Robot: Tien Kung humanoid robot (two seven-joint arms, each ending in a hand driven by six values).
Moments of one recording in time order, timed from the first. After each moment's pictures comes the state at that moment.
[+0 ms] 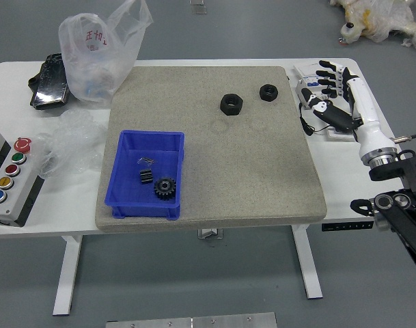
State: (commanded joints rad) left arm -0.22 0.16 -0.76 -0.24 1.17 -0.03 0.20; right arm 0.23 -0.39 1.22 1.43 -1.27 -0.37 0.17
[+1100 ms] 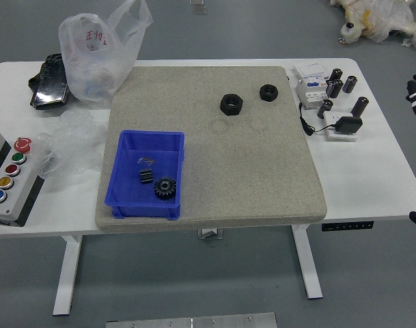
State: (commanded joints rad) left arm -0.20 0.19 -0.81 -0.24 1.22 -0.04 0.20; right arm 0.05 -0.42 1.49 1.43 -1.01 -0.30 0.28
